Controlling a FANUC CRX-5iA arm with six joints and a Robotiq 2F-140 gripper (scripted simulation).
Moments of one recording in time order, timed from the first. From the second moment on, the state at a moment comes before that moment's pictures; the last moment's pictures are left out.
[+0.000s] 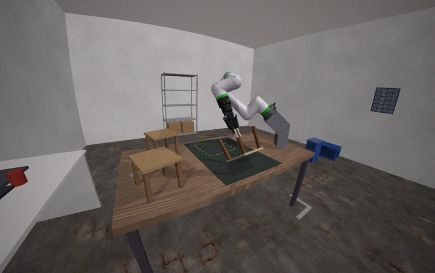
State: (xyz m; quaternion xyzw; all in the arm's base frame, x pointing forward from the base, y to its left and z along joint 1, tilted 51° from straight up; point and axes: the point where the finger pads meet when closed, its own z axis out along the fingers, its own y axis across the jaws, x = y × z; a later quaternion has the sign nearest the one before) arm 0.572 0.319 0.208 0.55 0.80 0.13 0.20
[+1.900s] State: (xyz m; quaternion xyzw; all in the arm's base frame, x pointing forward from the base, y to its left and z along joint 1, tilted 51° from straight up) arm 0.567 0.225 0.281 0.50 0.83 0.25 0.03
